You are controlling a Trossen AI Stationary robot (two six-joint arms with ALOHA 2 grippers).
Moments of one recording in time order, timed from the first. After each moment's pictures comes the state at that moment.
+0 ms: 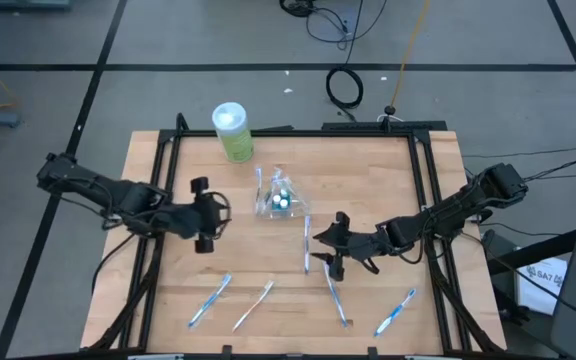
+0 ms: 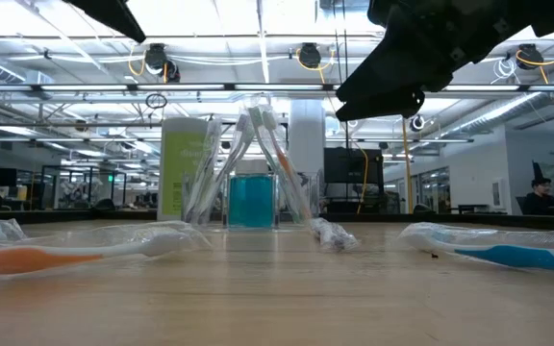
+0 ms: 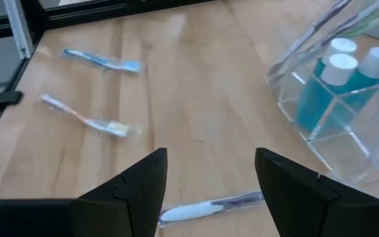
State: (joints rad) left arm -0.37 1.05 1.03 -0.83 -0.52 -0.17; right arm 0.37 1.47 0.73 0.19 0.39 0.39
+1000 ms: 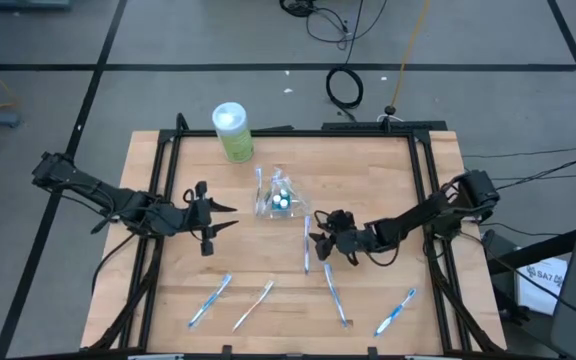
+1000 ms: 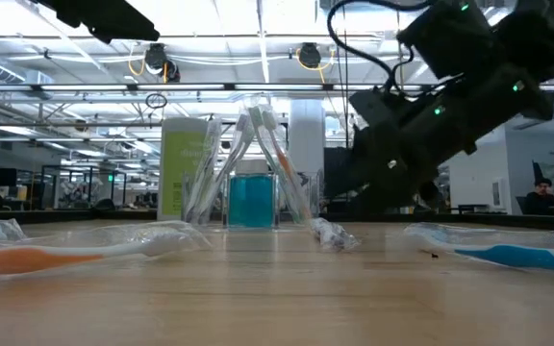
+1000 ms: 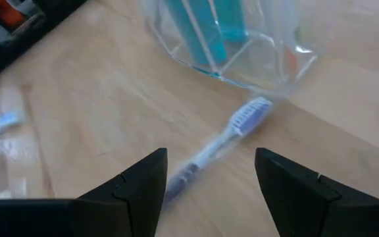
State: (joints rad) left arm -0.40 0.85 0.65 -0.21 -0.57 -0.02; right arm 0.25 1.72 0.60 0.46 0.52 0.90
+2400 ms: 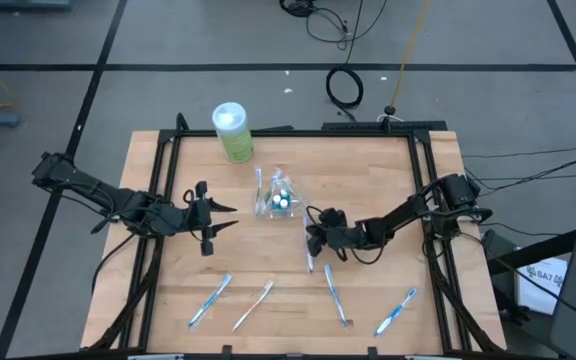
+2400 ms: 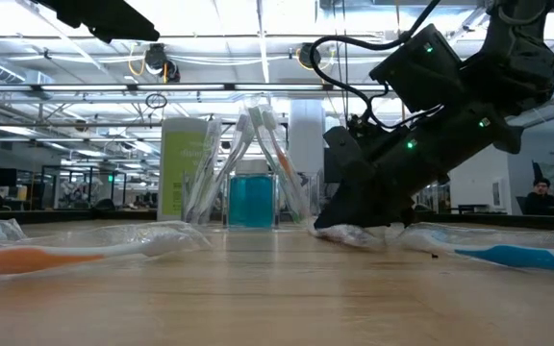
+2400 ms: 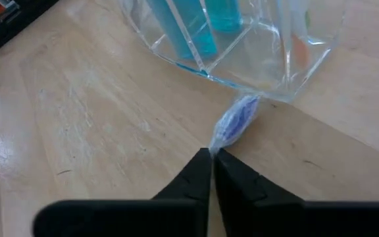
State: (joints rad) left arm -0.40 0.85 0.65 -0.21 -0.57 0.00; right arm 0.19 1.89 0.64 0.59 0.47 0.87
